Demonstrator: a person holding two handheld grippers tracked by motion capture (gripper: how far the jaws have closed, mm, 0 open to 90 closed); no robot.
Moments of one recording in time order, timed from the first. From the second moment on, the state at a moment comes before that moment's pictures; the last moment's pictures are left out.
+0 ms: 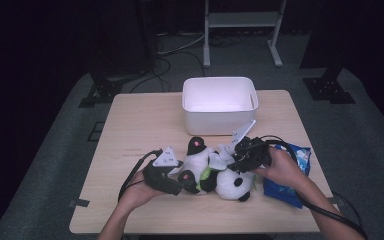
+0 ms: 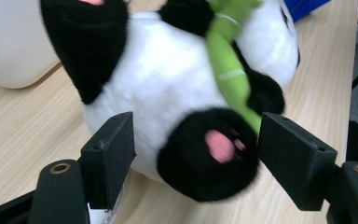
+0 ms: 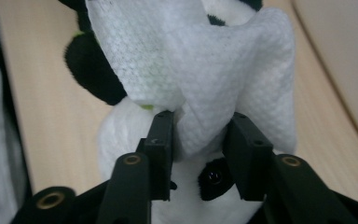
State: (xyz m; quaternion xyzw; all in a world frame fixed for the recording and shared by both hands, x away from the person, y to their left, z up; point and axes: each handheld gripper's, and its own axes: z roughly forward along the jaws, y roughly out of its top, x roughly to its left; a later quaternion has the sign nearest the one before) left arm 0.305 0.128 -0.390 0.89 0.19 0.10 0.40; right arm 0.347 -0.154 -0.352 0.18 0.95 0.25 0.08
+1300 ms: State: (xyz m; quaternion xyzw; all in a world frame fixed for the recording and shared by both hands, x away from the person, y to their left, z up) left arm 0.309 0.129 -0.394 0.89 0.20 0.10 0.39; right arm 0.327 -0.175 -0.346 0.22 0.92 0.33 0.03
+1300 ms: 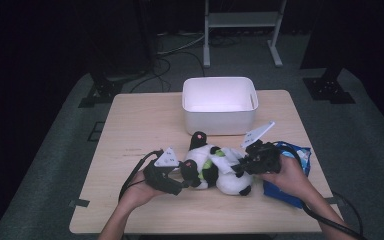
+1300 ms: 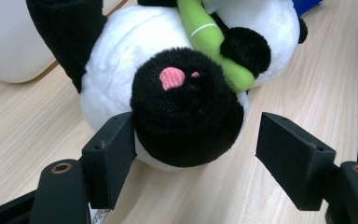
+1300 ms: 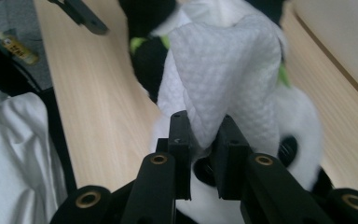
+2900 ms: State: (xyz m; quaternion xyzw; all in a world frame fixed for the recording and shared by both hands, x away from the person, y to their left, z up) left arm 0.312 0.145 -0.388 0.88 0.22 0.11 0.40; right arm 0.370 -0.090 -0.350 0.18 0.94 0.29 0.00
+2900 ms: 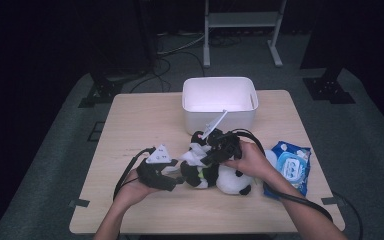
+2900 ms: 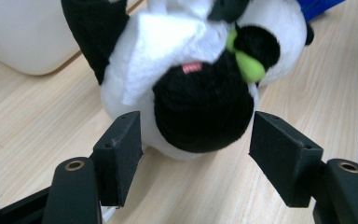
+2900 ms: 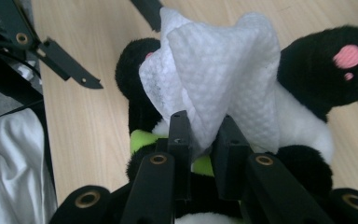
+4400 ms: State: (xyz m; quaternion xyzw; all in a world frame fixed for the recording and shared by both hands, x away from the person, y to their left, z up) left arm 0.312 0.145 -0.387 0.88 0.21 0.10 0.42; right arm 0.380 -0.078 -0.352 0.19 0.94 0.28 0.00
